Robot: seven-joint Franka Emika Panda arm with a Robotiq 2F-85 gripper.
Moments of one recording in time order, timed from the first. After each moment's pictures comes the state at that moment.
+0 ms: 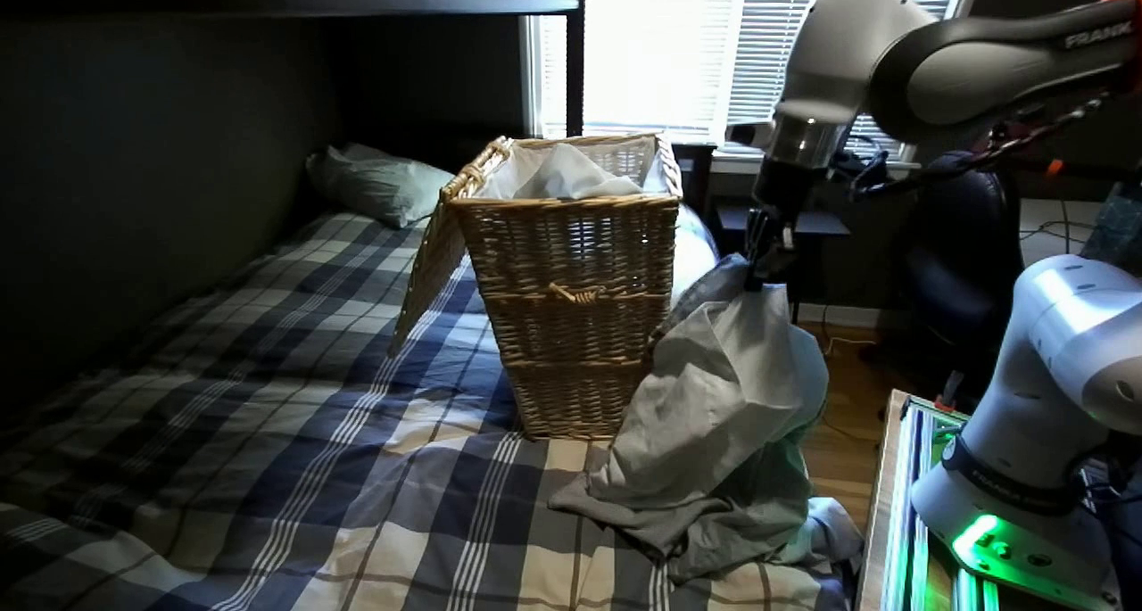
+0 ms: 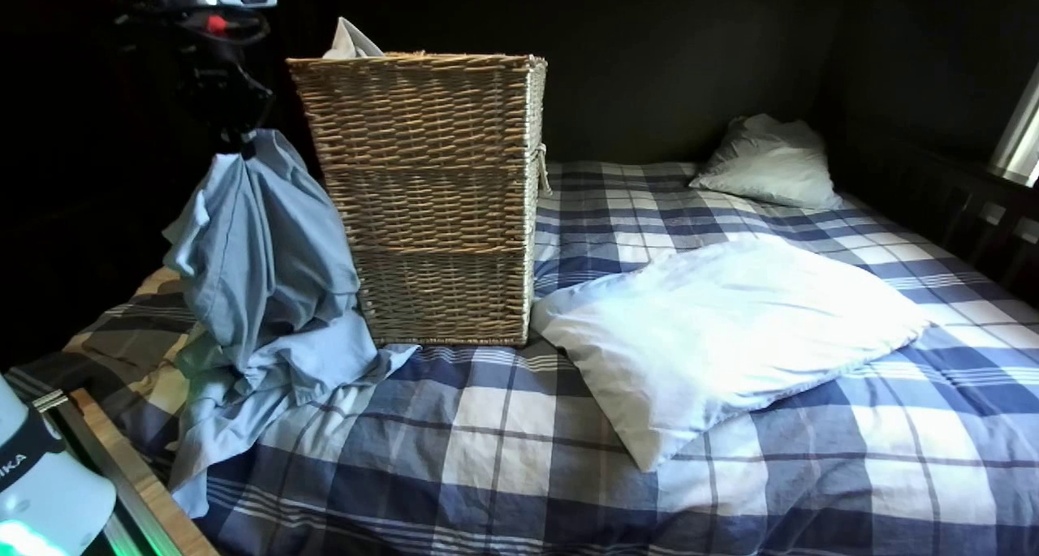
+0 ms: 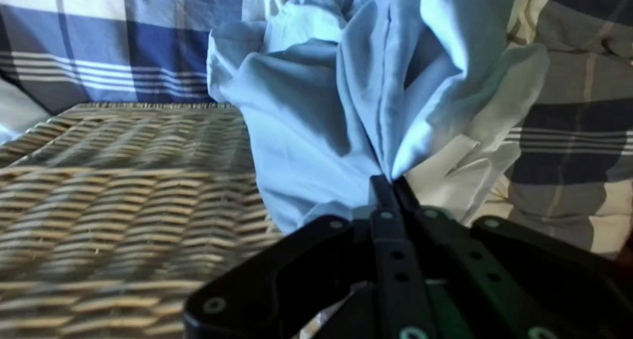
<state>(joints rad) 0.17 -0.73 0.01 -2.62 0.05 2.00 -0.42</state>
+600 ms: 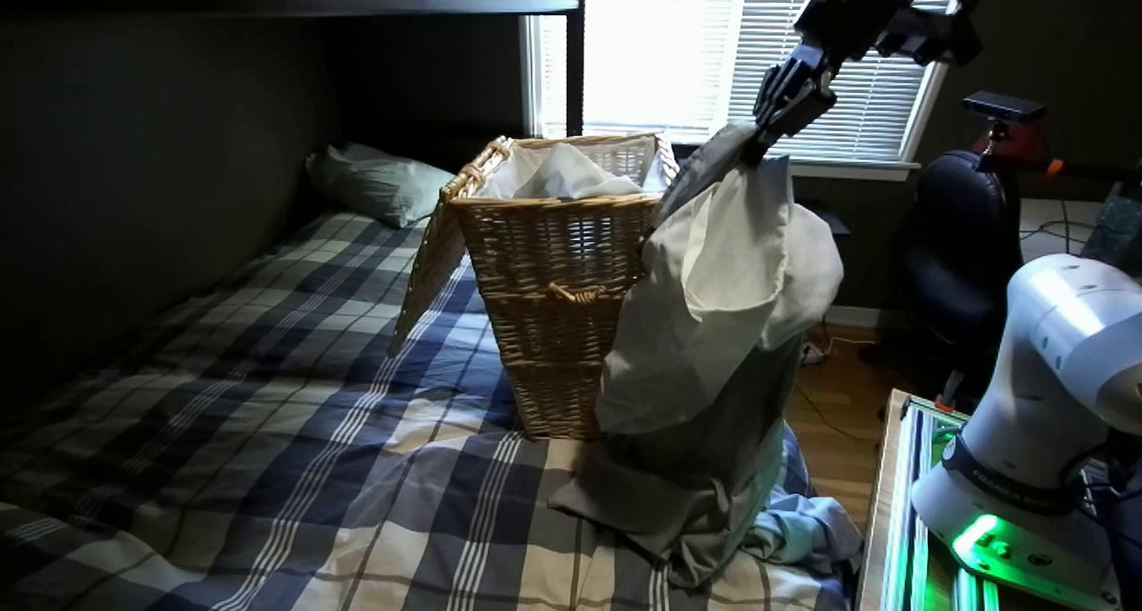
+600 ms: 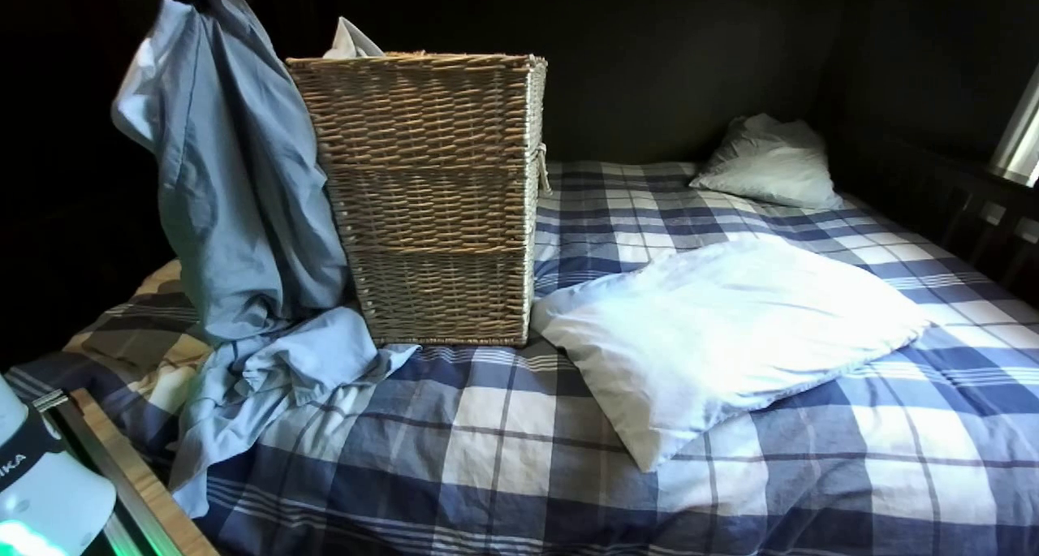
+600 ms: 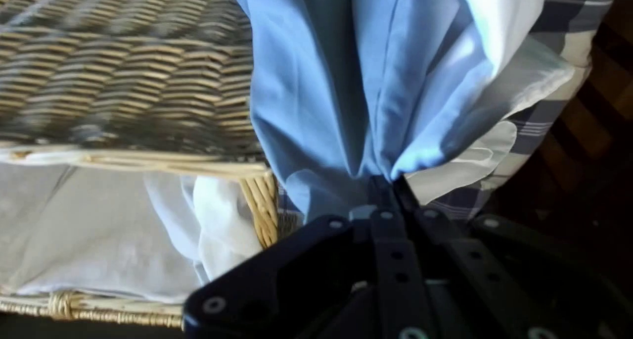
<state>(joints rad) 0.25 -0.83 0.03 -2.33 0.11 1.93 -0.36</state>
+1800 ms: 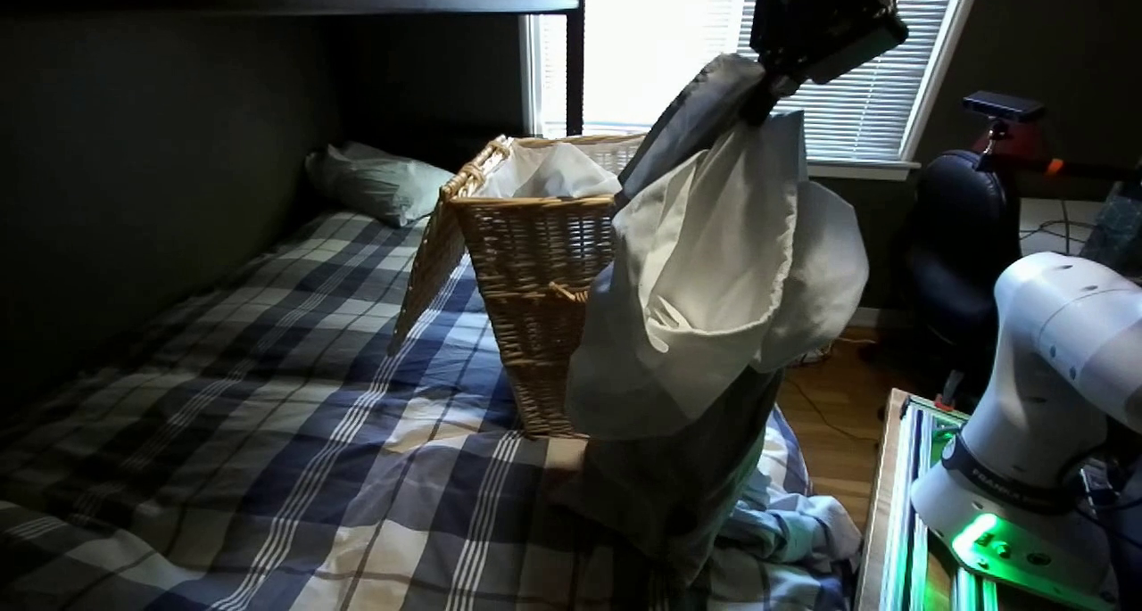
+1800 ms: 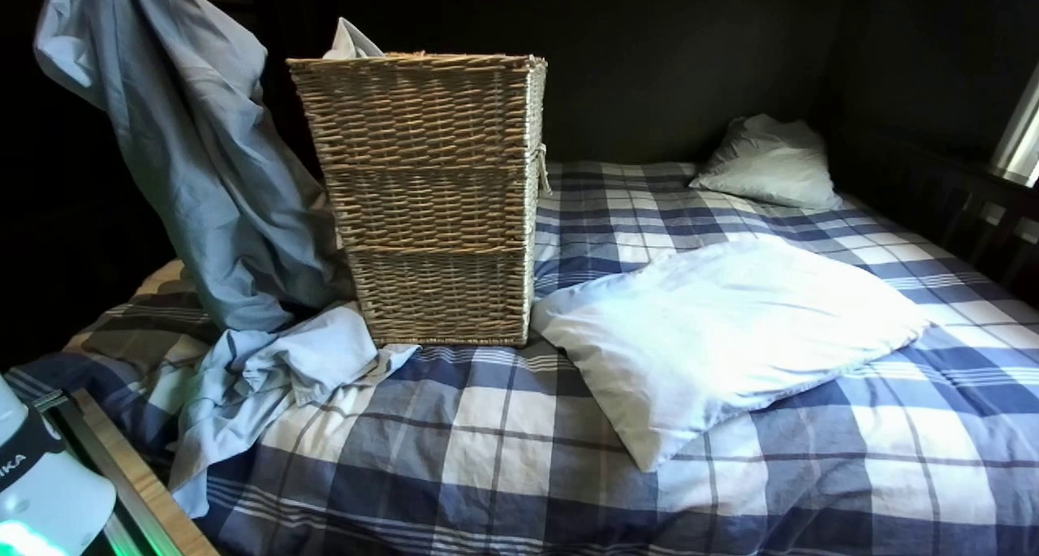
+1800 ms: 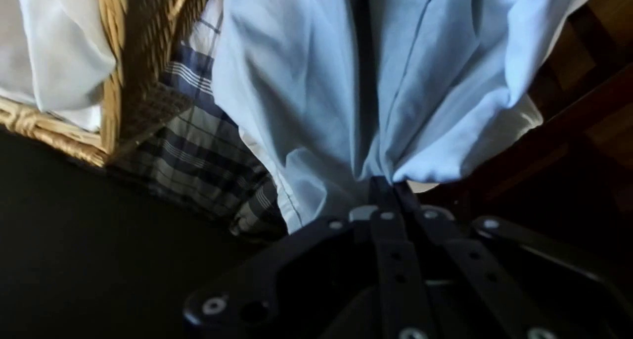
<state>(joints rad) 0.42 -0.70 0.18 -2.11 0.12 1.92 -0.45</state>
